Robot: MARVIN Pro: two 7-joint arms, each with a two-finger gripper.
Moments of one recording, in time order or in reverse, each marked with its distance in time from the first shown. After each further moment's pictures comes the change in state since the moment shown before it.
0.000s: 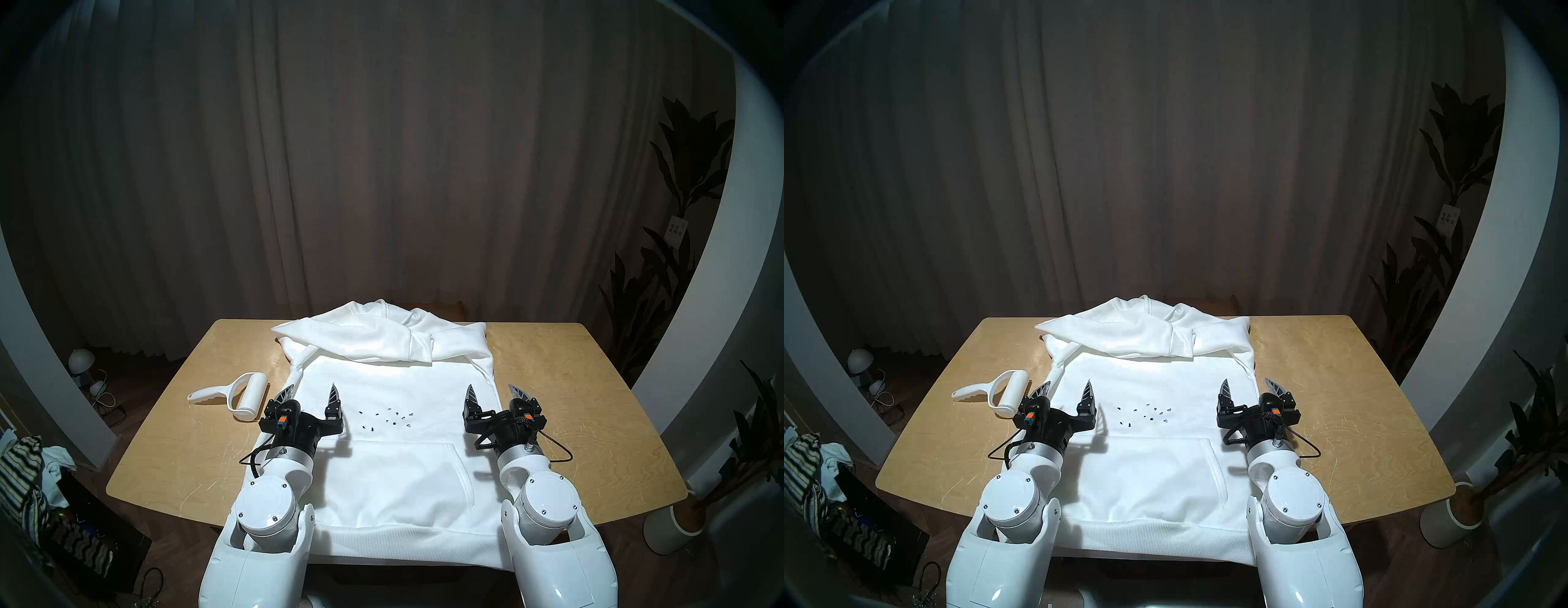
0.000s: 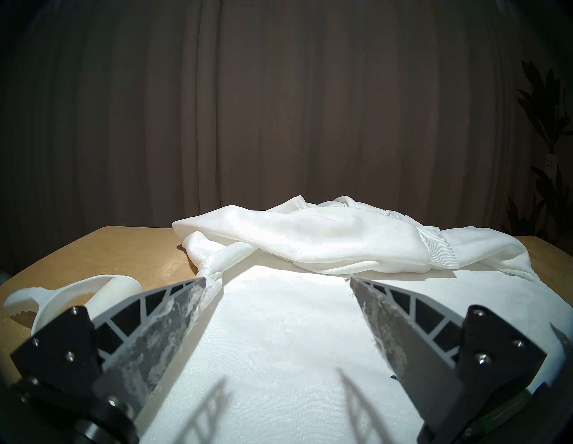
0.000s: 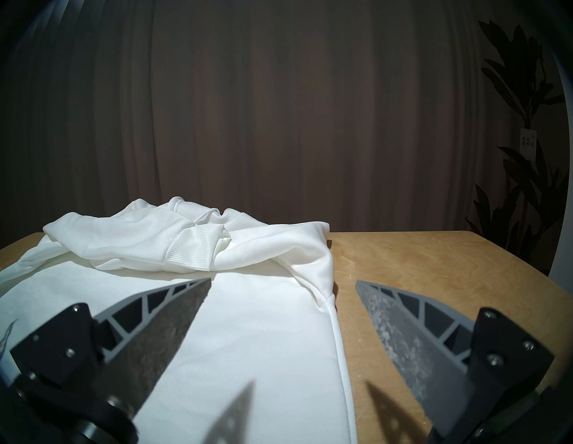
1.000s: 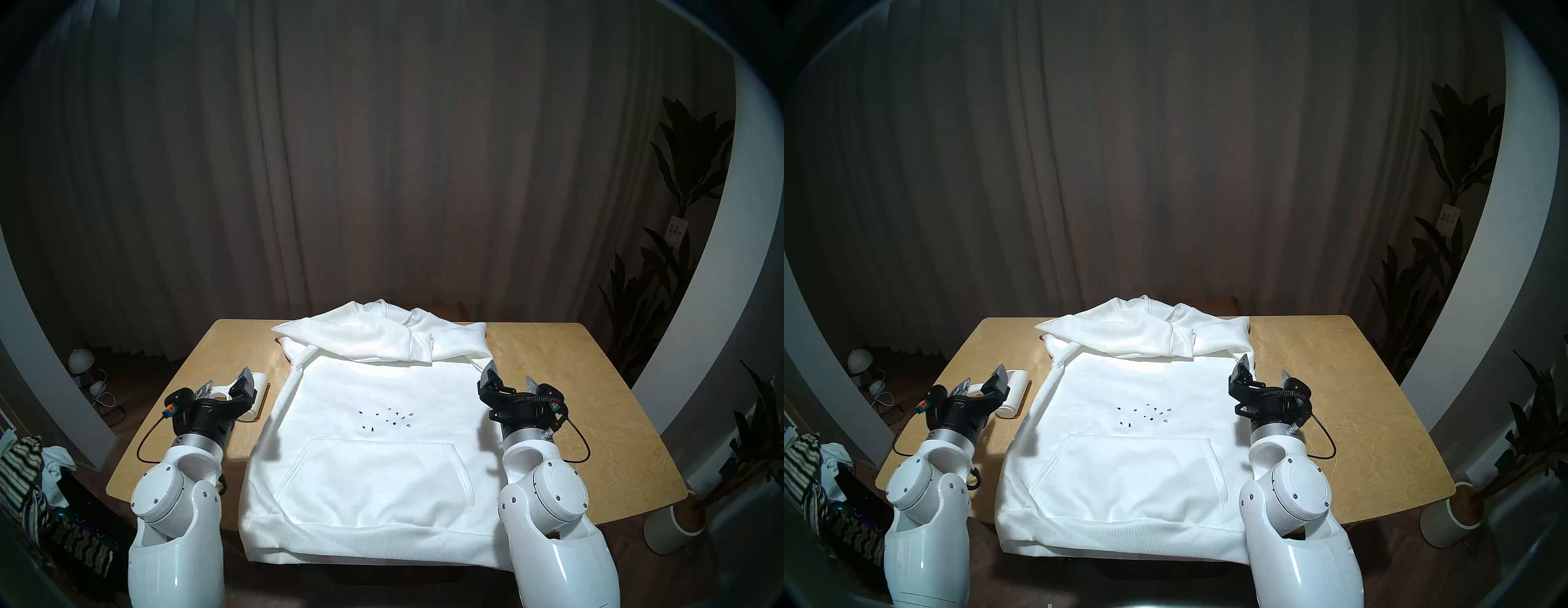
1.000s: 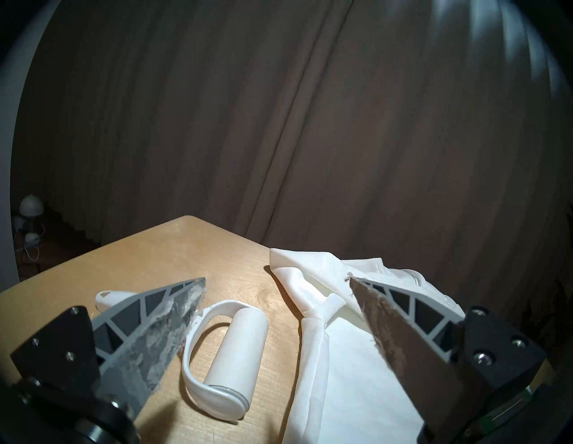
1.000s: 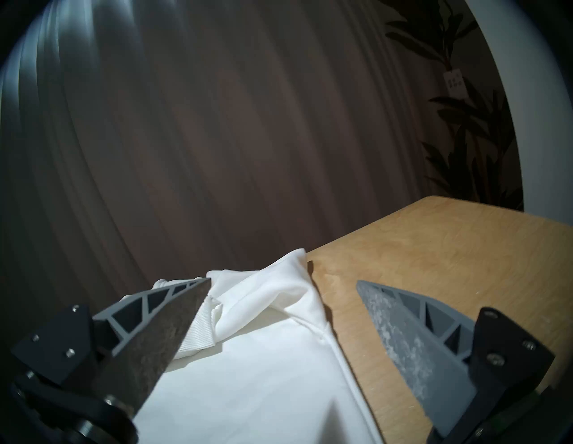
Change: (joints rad) left arm 0.056 0.026 -0.380 -0.199 -0.523 0.260 -0.138; right arm -0.037 0.012 -0.063 -0.170 0.269 -0.017 -0.283
